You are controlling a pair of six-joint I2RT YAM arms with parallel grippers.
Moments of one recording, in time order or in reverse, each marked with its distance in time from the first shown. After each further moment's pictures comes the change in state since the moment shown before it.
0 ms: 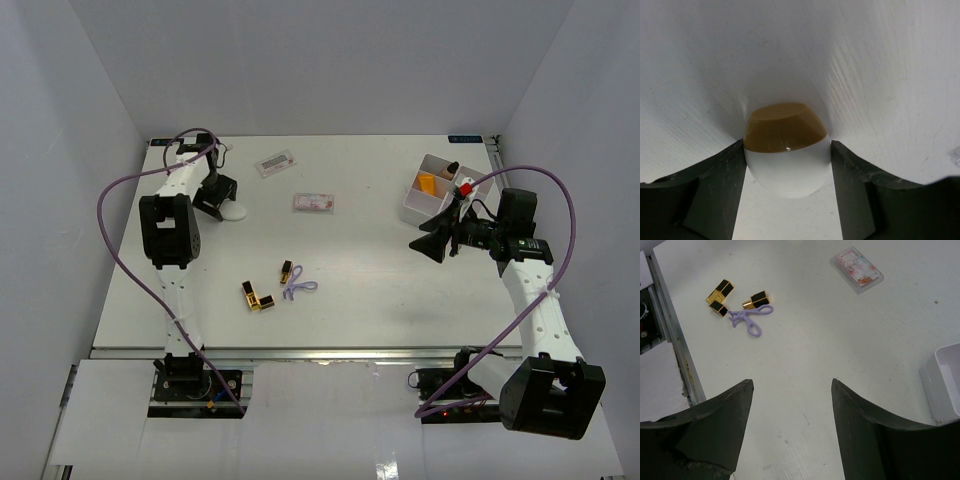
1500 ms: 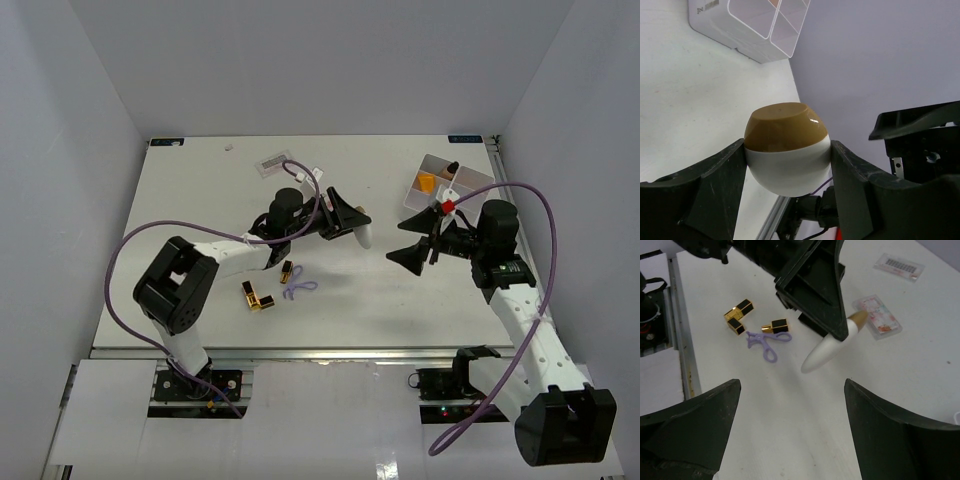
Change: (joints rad) left arm -0.632 -0.599 -1.050 1.639 0.614 0.028; right arm 0.207 -0.148 -0.165 0.380 0.061 0.209
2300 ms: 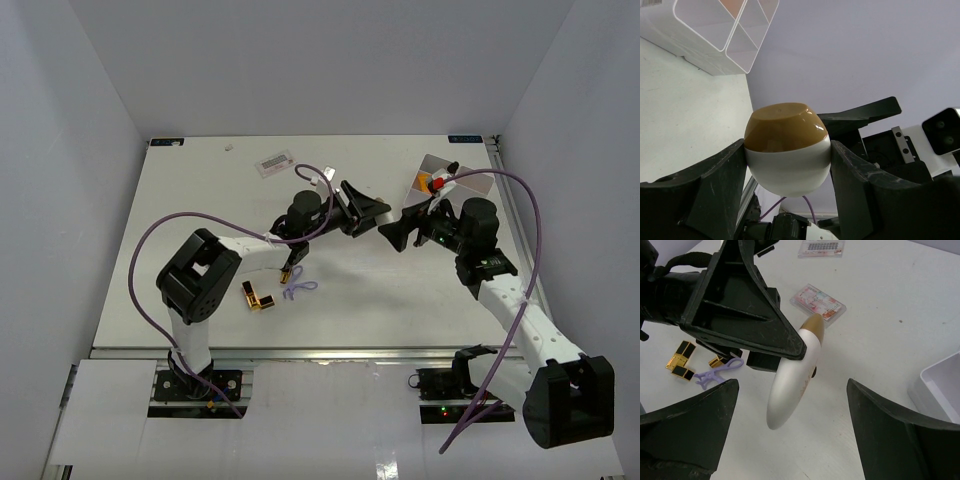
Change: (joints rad) left arm -0.086 0.137 0.093 0.176 -0.105 -0.300; right arm 0.121 0.099 -0.038 0.236 0.472 0.293
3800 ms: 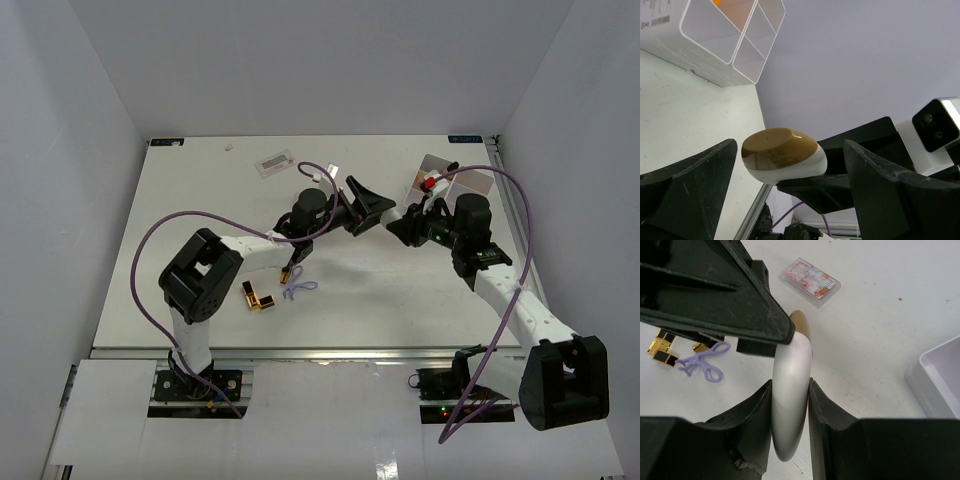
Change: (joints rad) left arm -0.005 -0.003 0.049 -0.077 -0.062 0.102; right arm -0.021 0.092 0.023 -0.061 0.001 -0.084
